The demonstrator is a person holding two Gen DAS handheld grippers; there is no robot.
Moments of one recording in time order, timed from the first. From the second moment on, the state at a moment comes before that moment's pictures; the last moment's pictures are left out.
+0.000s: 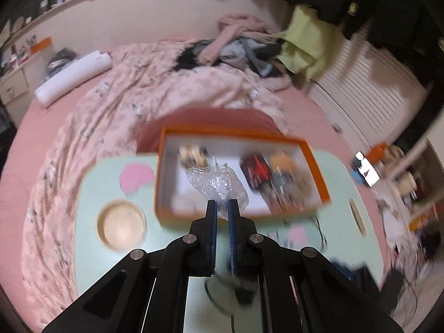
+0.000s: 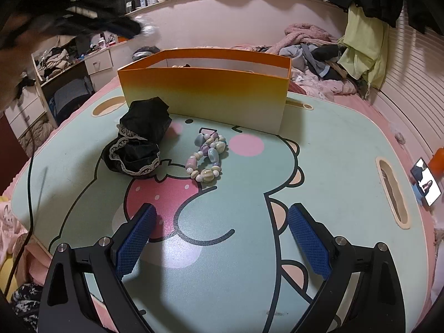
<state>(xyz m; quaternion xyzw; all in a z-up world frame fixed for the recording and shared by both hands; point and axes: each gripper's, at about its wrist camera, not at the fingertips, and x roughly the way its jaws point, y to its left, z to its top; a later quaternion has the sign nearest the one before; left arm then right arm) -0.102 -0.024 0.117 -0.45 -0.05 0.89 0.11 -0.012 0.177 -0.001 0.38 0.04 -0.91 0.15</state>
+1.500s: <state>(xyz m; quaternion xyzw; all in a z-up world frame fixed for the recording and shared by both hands) 0.022 -0.013 -0.006 -0.36 0.02 0.93 0.02 -0.014 0.180 0.010 0.40 0.03 -0.90 0.17</state>
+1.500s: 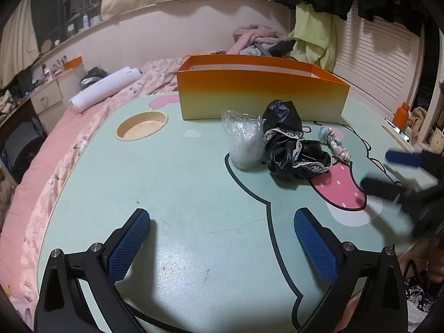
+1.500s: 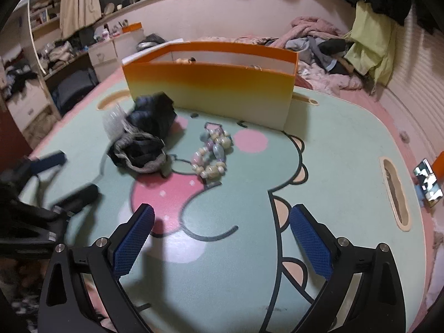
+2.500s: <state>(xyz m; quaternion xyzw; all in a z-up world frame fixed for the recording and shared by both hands) 0.025 -0.012 -0.007 -0.35 0.02 0.93 0.03 -0.287 0.038 0.029 0.57 -0.02 -0.80 0.21</state>
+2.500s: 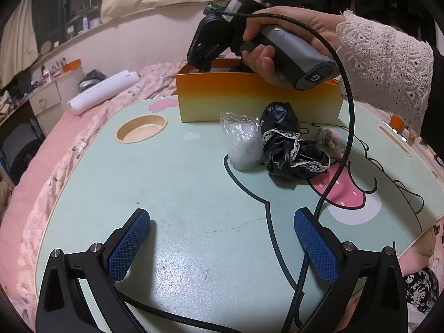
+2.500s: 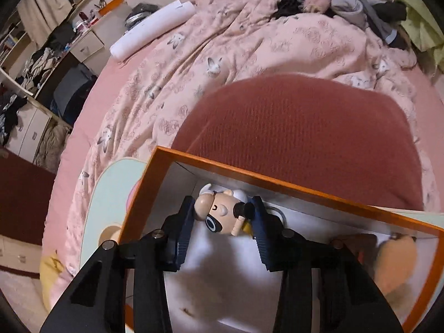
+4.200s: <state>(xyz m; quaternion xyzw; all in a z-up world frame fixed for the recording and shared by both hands) 0.024 -0.012 -0.006 -0.35 0.02 0.93 0.03 -0.001 0.186 0.037 0.36 -0.01 -0.91 0.20</state>
